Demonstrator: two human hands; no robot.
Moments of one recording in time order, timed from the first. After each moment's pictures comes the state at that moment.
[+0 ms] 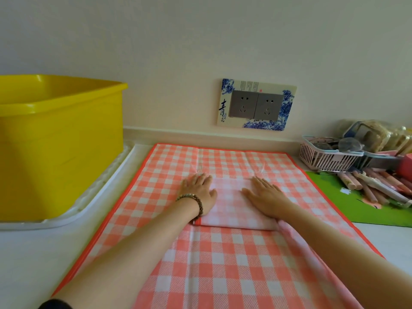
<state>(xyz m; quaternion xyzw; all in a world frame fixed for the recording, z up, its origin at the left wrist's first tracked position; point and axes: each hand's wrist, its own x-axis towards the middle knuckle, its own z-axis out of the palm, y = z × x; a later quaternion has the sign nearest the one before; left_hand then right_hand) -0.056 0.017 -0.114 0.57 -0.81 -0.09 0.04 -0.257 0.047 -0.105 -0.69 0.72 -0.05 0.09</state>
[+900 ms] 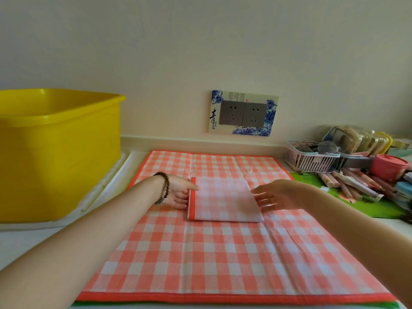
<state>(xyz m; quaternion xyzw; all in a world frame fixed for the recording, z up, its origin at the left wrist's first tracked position) -0.015 0.038 -0.058 0.57 -0.49 -0.63 0.18 -0.285 0.090 -0.045 -0.40 0.67 -0.29 0.56</state>
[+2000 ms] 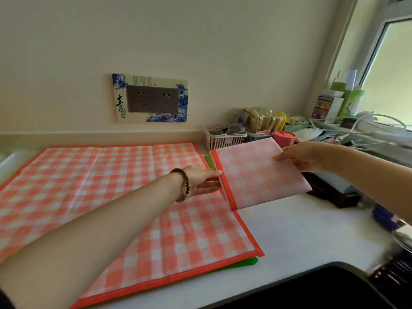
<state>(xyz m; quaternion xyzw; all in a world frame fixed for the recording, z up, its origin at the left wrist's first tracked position) -0.277 0.114 -0.048 0.38 -0.53 -0.72 0.22 -0.526 0.197 0.017 -0.34 0.76 -0.37 0.40</state>
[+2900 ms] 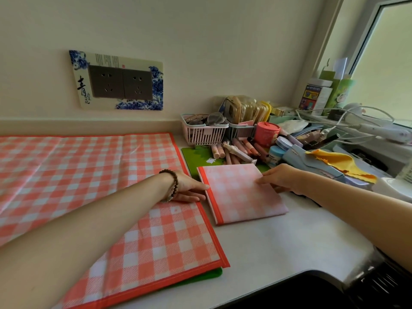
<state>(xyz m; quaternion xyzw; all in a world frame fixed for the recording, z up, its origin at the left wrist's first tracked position) -0.330 0.099 -0.077 0.47 -0.59 -0.65 0.10 -0.578 0.187 -0.062 -0.37 0.85 -0.25 0.28</state>
